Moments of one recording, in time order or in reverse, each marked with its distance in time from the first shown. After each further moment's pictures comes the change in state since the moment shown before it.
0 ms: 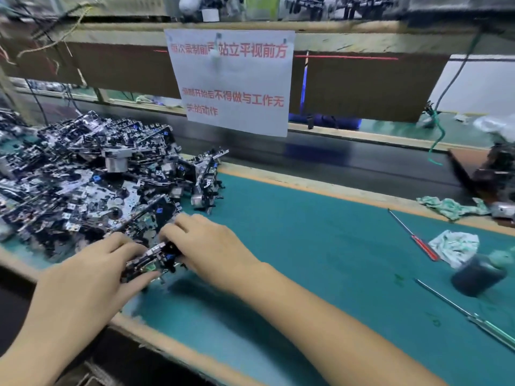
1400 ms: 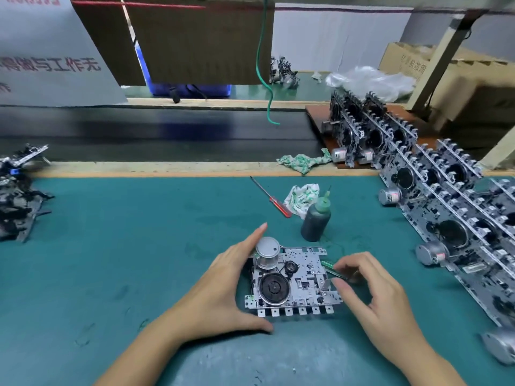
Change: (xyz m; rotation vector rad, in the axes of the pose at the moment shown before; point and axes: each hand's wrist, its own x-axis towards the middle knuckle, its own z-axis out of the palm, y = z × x) left_hand 0.047 0.293 0.122 -0.913 -0.681 0.492; right_hand -0.364 0.066 -0.118 0.052 0.441 0.961
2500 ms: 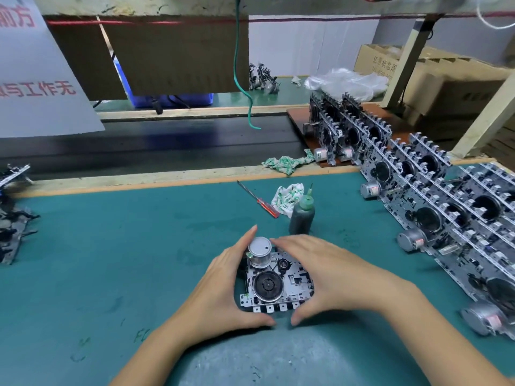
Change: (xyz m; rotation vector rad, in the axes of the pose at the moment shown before) left_hand 0.006 0.001 0.008 0.011 0.039 0.029; right_hand 0.057 -0.030 -0.001 -0.410 -0.712 -0.153
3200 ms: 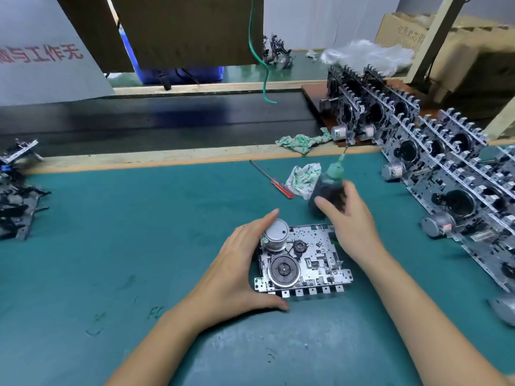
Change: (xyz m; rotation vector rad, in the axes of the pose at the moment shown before) left_hand -0.002 0.005 -0.004 0.018 0.019 0.083; right_hand 0.038 0.020 0.023 0.866 0.715 0.484
